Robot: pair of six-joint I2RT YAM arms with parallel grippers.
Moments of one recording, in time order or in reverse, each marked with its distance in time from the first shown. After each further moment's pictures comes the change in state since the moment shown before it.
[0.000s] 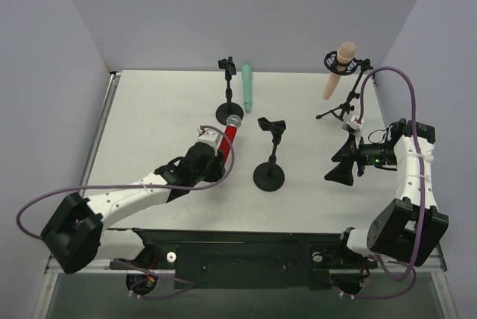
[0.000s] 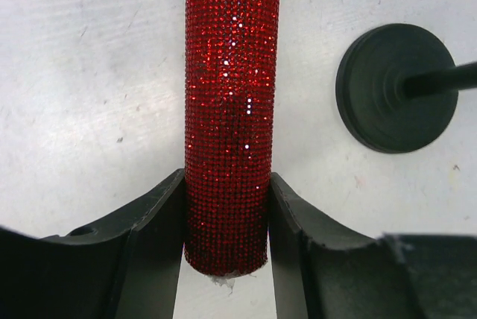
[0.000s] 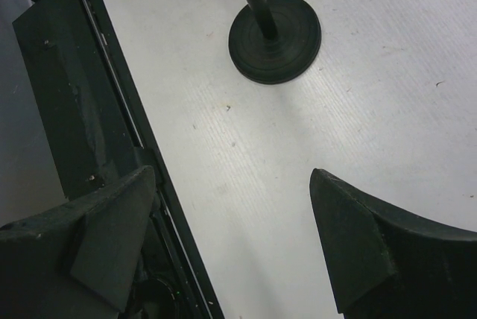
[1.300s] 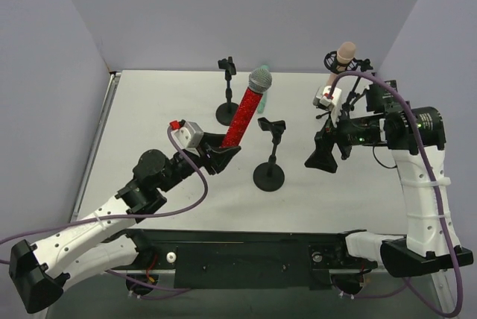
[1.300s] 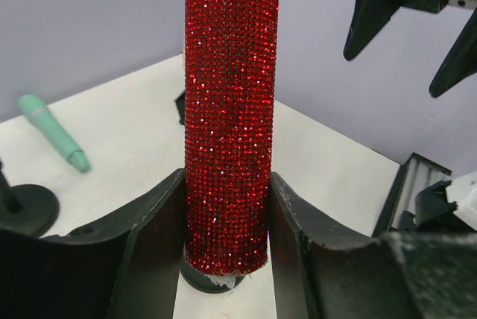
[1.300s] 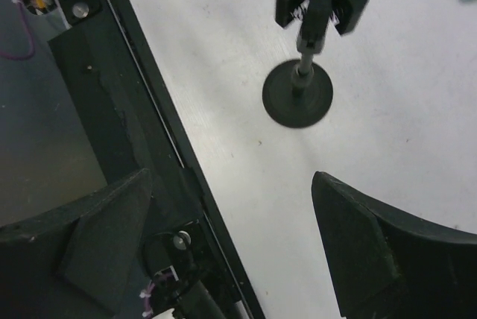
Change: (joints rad) left arm -0.079 -0.492 -0.081 0.512 0.322 0.238; right arm 0.560 -0.073 0.657 0.003 0.241 0.733
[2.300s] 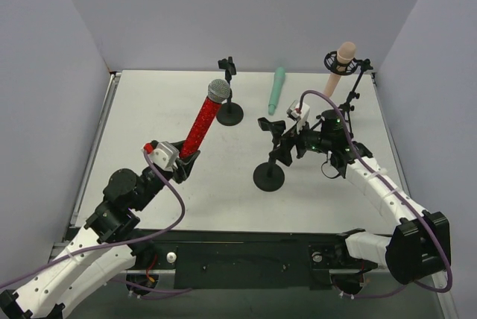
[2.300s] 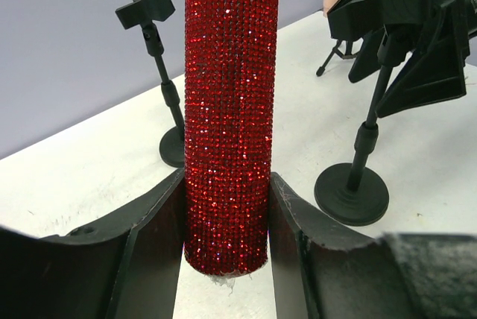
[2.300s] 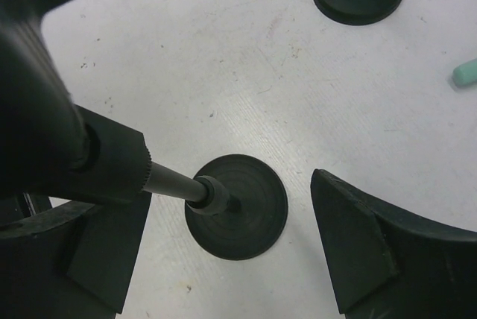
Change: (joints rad) left arm 0.152 -0.365 -0.103 -0.362 -0.150 0.312; right arm 0.116 -0.057 -0.953 1.335 0.113 0.431
